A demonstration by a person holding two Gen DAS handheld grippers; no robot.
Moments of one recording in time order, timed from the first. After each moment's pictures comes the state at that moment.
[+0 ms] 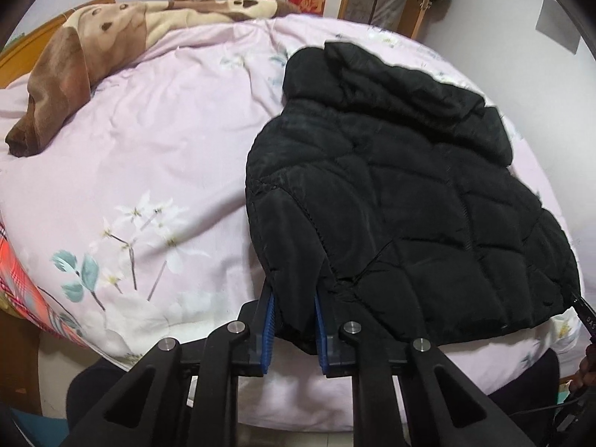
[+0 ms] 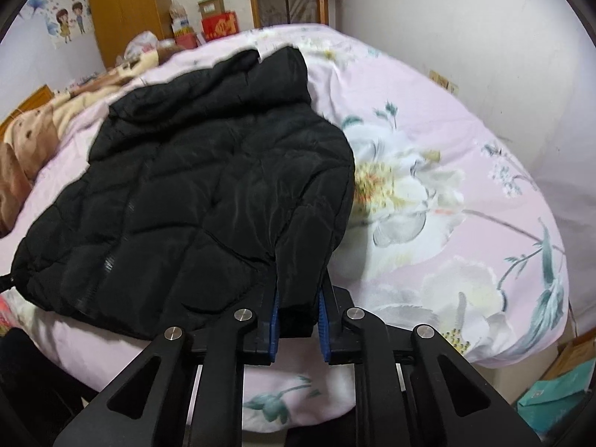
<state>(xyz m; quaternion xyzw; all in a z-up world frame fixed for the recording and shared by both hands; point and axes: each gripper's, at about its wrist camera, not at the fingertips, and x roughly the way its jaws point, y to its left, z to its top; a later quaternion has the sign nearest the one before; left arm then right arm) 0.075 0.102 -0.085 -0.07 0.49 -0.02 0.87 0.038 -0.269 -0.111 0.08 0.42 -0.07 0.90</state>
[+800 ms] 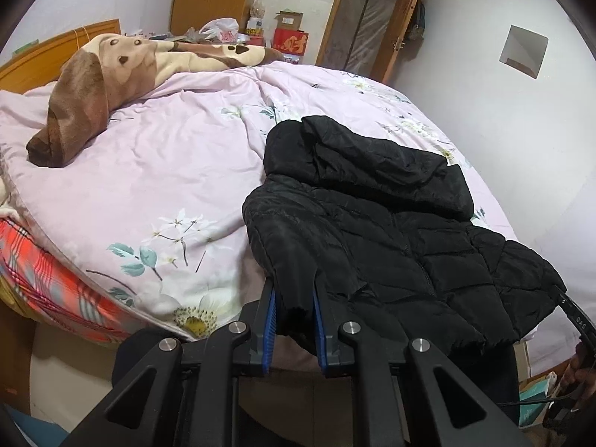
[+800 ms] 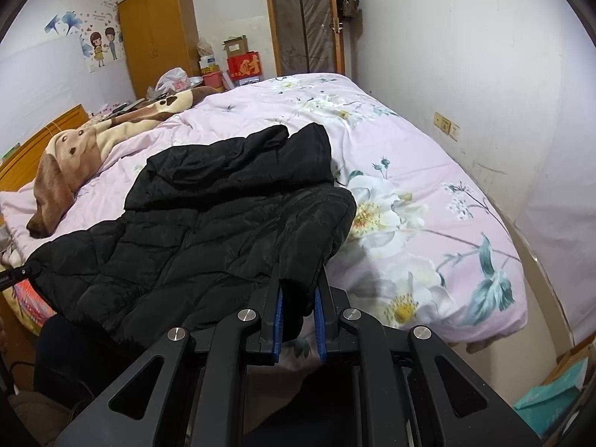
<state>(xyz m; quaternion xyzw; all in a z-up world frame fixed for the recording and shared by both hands) -0.019 0.133 0.001 -0.09 0.42 -0.06 0.90 -0.056 -0.255 -0.031 0.08 0.36 -0.04 0.93</state>
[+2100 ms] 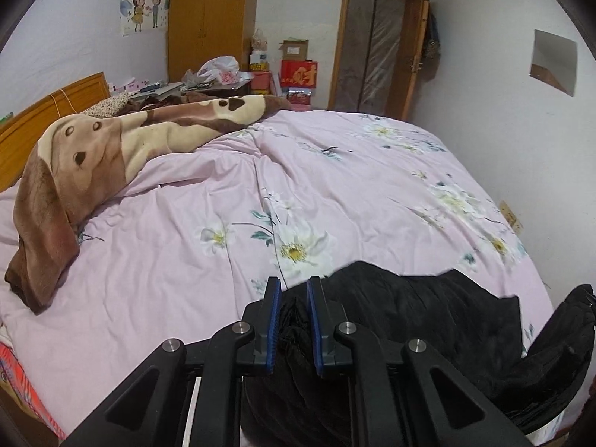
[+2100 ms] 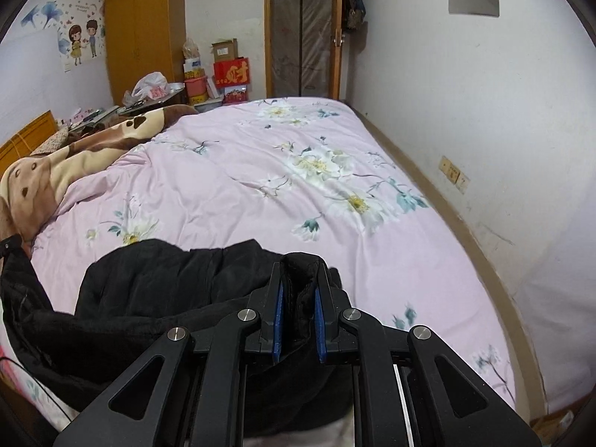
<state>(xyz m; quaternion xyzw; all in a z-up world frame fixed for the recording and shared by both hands) 0.305 0.082 0.078 -0.04 0.38 -0.01 0.93 0.252 -0.270 0.035 0.04 0.37 -0.08 0.93</state>
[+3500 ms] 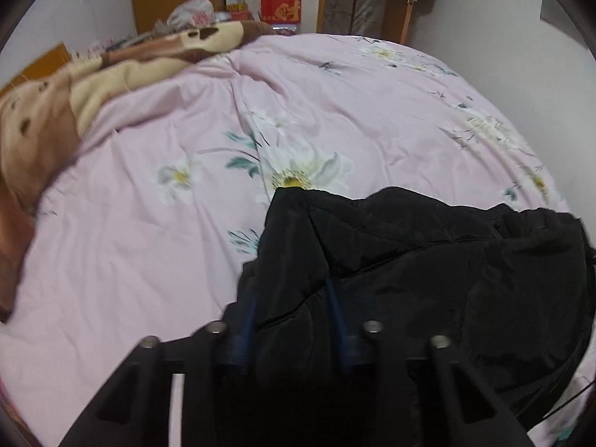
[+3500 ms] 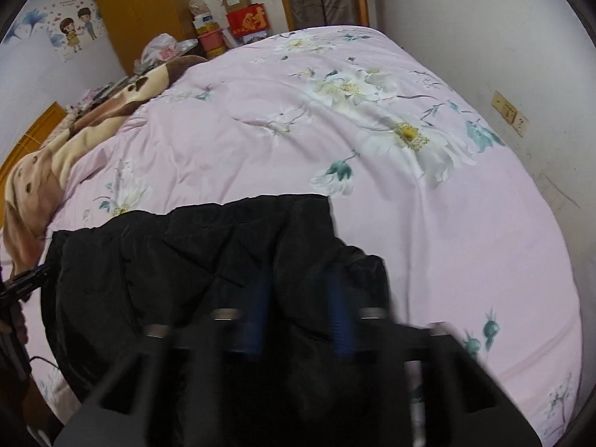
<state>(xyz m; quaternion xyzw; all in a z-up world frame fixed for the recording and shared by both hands) 0.378 0.065 -0.055 0.00 0.48 -0.03 0.88 0.340 -0.313 -0.064 0.09 0.45 0.01 0.89</state>
